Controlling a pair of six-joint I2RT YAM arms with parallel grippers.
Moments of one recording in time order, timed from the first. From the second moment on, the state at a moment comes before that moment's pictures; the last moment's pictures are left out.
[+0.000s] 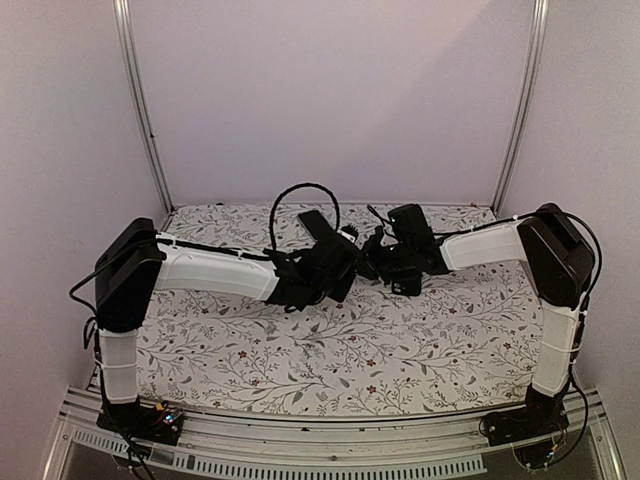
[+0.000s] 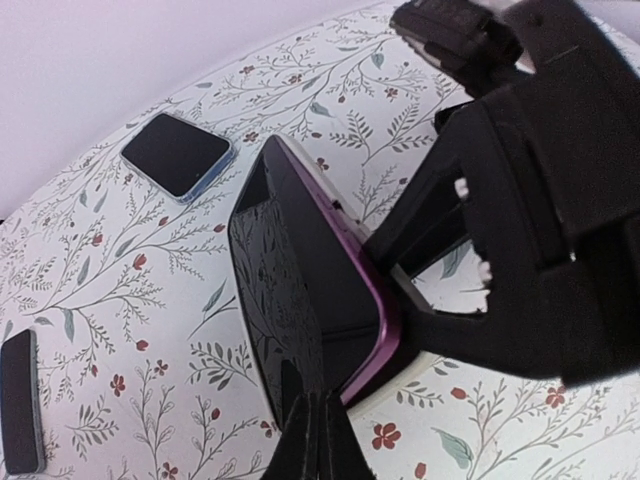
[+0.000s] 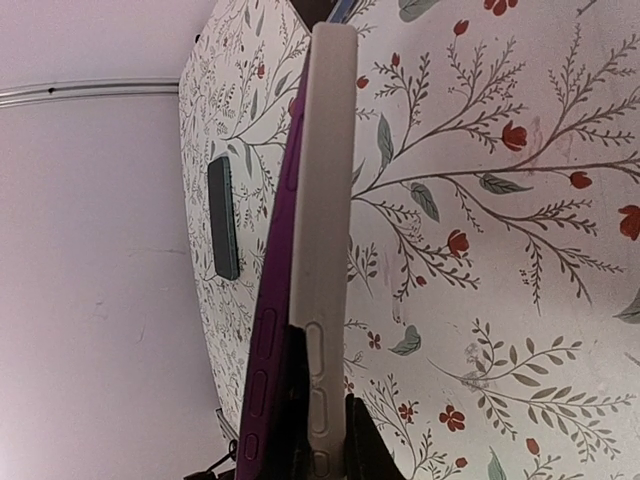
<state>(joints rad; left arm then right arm) -1.03 2.04 1.42 -0.11 -0.60 -0.22 0.64 1.97 1.21 0.15 -0.41 1.14</state>
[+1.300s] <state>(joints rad) -0.91 1.86 1.32 -0.16 -0.31 -0.26 0.66 1.97 1.24 0.07 -0.47 1.10</state>
